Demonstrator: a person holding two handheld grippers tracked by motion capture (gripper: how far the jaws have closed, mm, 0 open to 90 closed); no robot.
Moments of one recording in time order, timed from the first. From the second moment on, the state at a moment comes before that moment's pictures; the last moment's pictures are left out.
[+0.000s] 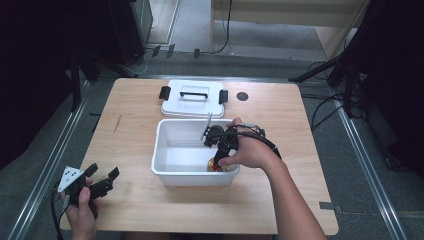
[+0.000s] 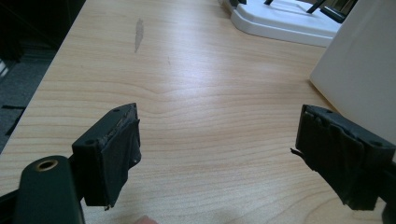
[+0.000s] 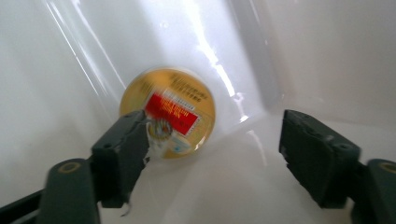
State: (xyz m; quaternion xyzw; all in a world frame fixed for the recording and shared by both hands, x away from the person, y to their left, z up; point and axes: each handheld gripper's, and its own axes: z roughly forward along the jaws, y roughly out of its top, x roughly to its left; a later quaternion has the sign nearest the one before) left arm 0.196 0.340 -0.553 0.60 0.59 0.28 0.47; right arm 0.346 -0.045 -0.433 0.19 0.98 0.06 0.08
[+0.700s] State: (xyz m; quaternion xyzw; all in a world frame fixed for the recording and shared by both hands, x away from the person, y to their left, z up) left arm 0.196 0.340 -0.553 0.60 0.59 0.28 0.47; right arm 0.334 -0.081 -0.374 0.25 0.95 0.16 0.06
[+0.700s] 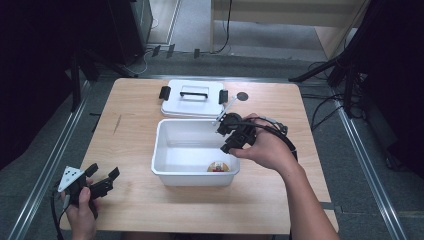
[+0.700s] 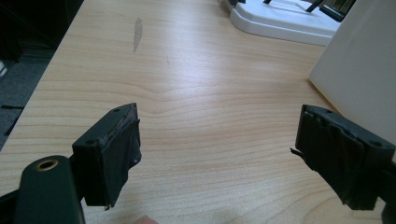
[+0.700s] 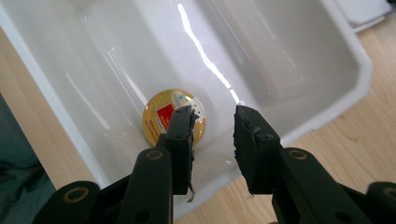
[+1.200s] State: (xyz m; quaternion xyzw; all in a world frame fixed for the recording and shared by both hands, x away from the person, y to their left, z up) left arm 0.196 0.339 -0.553 0.60 0.59 0.28 0.47; right arm 0.327 -0.136 -0.353 0.30 0.93 0.19 0.07
